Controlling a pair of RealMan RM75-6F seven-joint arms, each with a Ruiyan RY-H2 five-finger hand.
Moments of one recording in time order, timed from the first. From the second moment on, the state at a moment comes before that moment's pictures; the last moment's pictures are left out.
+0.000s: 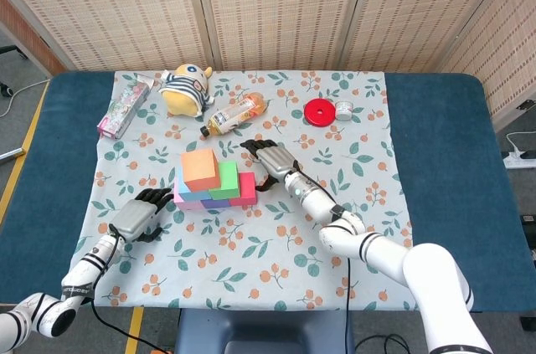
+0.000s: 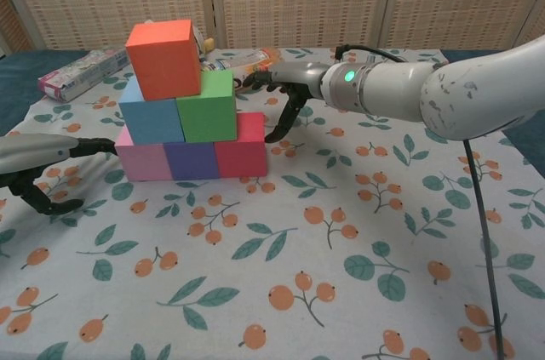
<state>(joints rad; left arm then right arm) -0.62 -1.42 0.00 -1.28 1.39 0.84 -0.07 1.17 -1.85 0.31 -0.79 -1.14 0.44 0.22</state>
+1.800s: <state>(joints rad) -0.66 -1.35 -0.05 -1.34 1.40 0.86 -0.09 1.22 -1.80 0.39 -0.87 -1.07 0.49 0.17</state>
